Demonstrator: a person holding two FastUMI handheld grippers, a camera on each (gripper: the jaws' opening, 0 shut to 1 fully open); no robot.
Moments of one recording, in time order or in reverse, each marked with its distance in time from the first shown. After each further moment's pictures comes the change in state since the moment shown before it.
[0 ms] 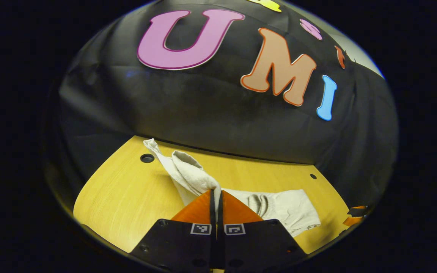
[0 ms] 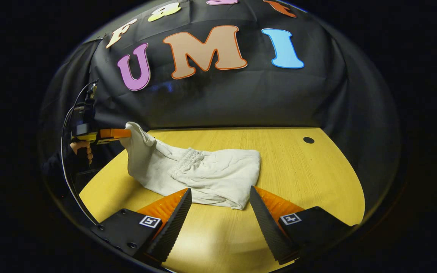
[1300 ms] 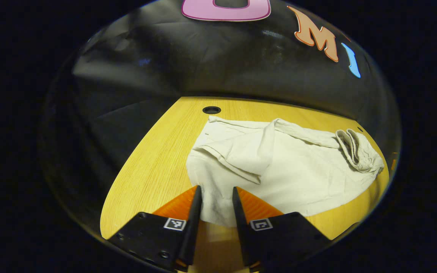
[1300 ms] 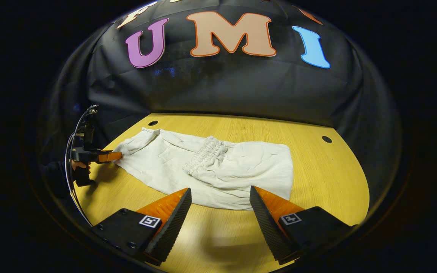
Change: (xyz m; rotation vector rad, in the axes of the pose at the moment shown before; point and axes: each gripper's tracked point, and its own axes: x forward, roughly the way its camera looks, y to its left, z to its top) left arm -0.016 0.231 -0.141 0.108 0.230 0.205; right arm 0.069 0.101 -0.025 -0.085 0.097 -0.038
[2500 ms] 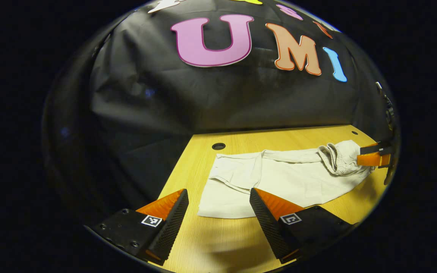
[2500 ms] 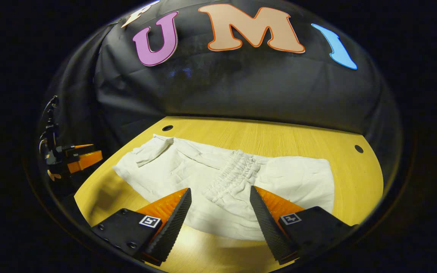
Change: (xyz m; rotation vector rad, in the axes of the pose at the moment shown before) left arm -0.094 0.008 0.045 0.106 -0.180 0.089; right arm 0.070 0.049 0.030 -0.023 -0.022 0.115
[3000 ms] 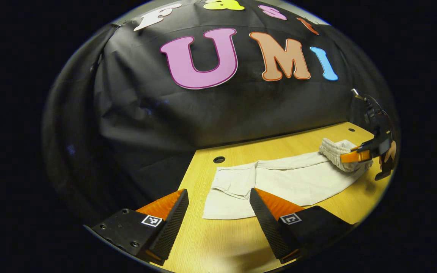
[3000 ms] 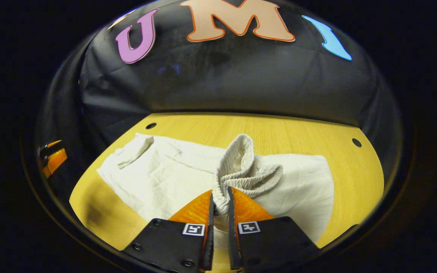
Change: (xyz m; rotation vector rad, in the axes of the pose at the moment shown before) left arm -0.056 -0.019 0.043 0.105 -0.089 0.057; right arm 0.048 0.007 -0.038 0.023 0.079 -0.038
